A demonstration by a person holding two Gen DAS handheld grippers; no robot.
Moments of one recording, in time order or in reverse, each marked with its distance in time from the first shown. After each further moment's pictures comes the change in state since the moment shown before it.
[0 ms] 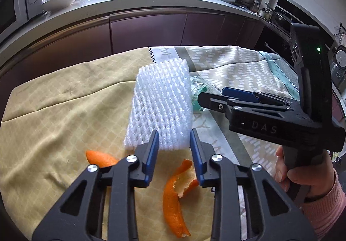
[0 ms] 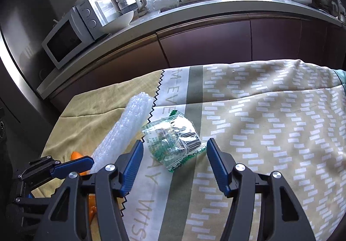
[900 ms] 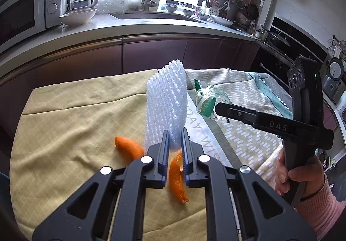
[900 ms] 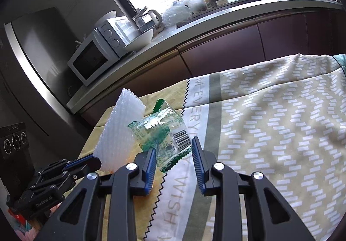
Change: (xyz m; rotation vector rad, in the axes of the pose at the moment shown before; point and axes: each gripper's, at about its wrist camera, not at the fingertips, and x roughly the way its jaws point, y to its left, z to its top) left arm -0.089 0.010 -0.032 -0.026 -0.172 -0.010; right arm -0.060 0.007 -0.026 0.066 -0.094 0.214
